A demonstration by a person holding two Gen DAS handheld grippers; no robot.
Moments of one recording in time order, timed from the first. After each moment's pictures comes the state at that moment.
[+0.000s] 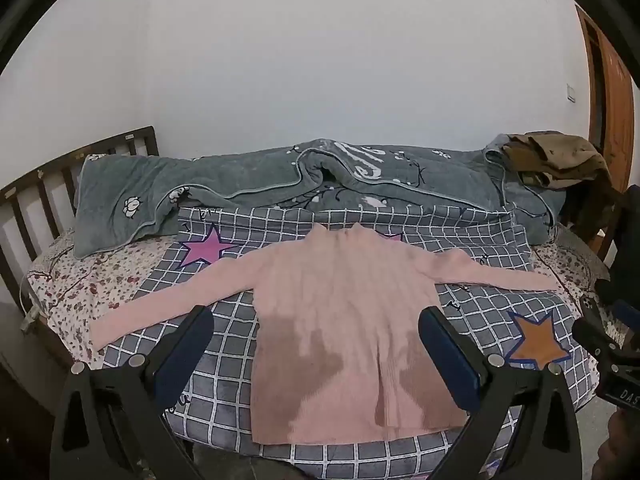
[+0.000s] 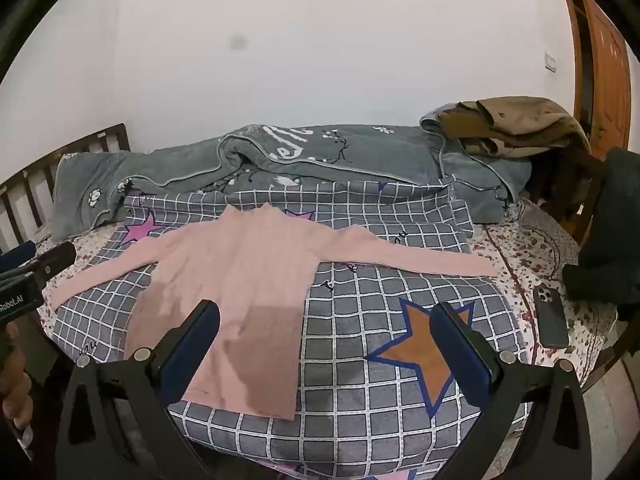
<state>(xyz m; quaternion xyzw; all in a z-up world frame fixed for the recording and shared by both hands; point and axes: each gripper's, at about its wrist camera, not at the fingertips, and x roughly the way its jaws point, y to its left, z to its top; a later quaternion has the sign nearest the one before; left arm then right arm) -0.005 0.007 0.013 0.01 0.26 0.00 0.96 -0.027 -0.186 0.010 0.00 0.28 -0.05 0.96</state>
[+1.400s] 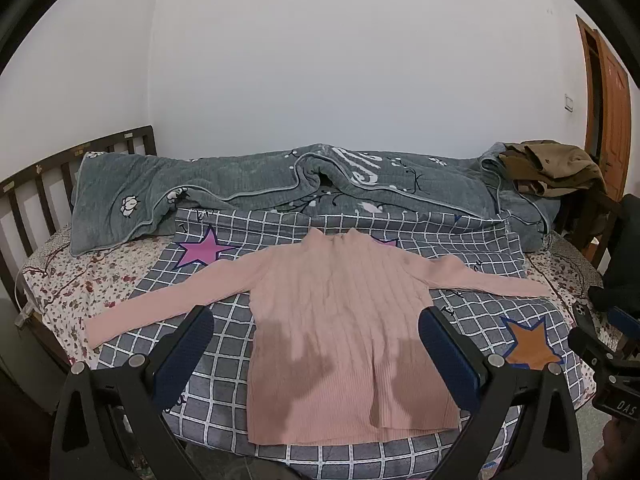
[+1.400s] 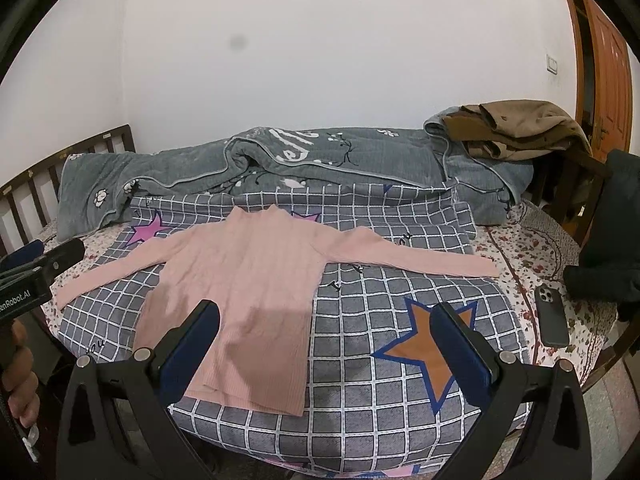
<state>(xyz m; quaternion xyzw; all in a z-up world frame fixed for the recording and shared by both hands) -0.012 0.014 0.010 -0.01 0.25 -0.01 0.97 -0.053 -0.210 0.014 0.01 0.28 -0.04 0.96</state>
